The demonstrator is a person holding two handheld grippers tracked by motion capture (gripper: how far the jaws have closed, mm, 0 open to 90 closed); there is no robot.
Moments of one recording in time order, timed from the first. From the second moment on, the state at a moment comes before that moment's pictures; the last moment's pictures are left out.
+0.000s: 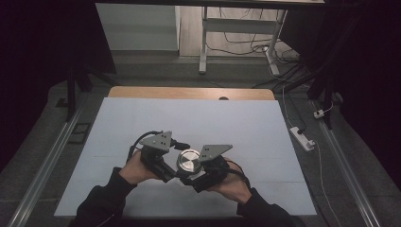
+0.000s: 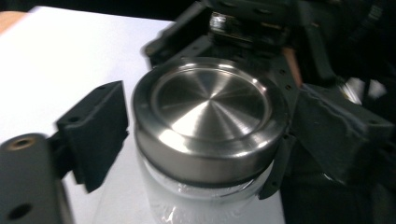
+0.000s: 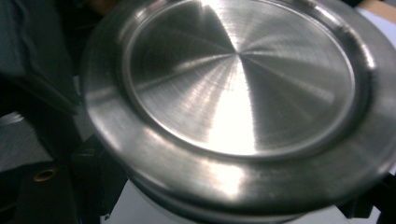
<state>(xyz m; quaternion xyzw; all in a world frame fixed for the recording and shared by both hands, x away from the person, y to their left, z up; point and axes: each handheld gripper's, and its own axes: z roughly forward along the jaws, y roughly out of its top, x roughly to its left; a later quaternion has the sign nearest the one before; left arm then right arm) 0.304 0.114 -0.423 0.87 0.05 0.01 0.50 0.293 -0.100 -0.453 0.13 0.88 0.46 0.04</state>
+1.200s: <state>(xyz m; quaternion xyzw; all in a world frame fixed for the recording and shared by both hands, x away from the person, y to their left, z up) 0.304 0.124 -0.407 0.82 0.13 0.02 0.55 0.298 -0.108 -0.447 0.16 0.86 0.48 0.07</state>
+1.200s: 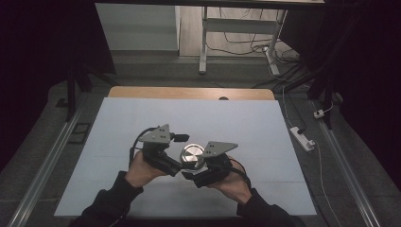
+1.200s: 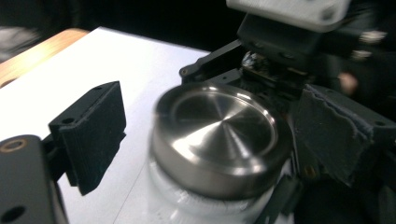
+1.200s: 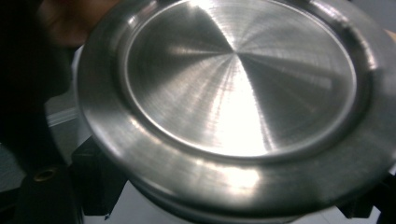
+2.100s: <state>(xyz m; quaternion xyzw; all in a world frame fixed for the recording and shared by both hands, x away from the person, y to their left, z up) 0.289 0.098 -0.416 0.86 0.11 0.10 0.49 0.294 -0.103 -0.449 0.17 0.87 0.47 0.07</state>
